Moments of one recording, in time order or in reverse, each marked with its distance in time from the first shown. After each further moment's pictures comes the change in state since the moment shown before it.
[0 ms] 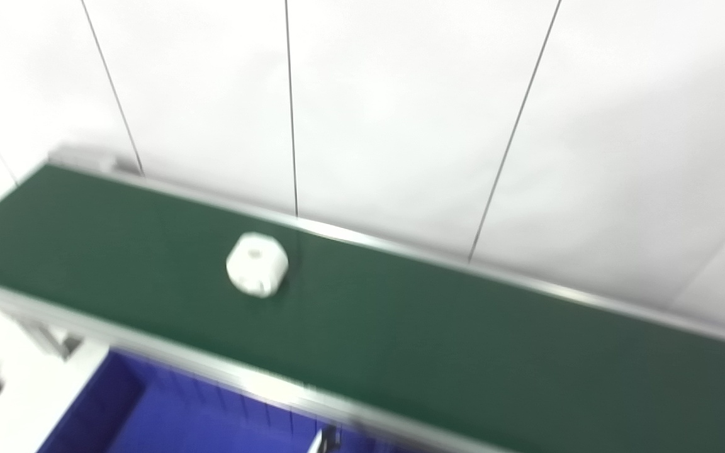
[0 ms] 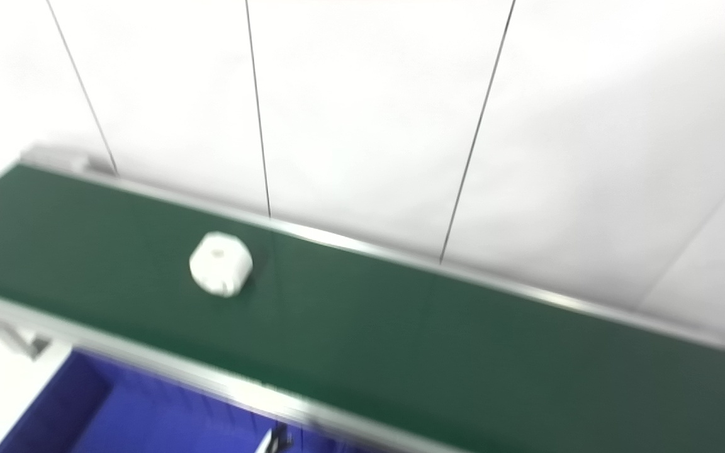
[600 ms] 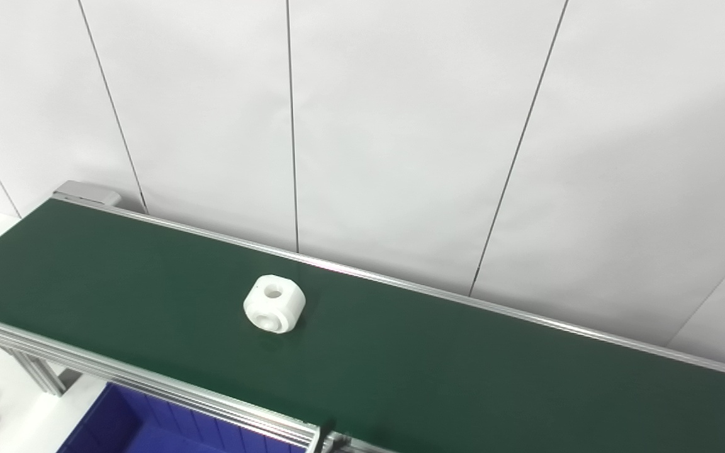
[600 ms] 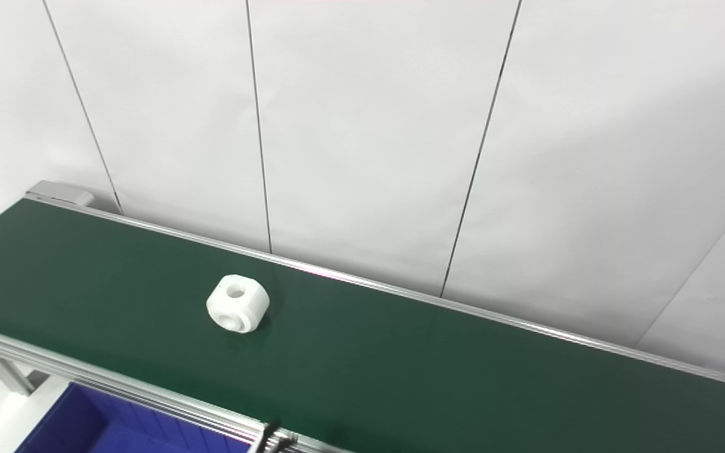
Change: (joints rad) left arm -0.050 0.018 -0.031 -0.233 0.037 -0.050 0.058; right arm 0.001 0.017 0.043 0.000 -0.059 0.000 -0.037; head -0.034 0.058
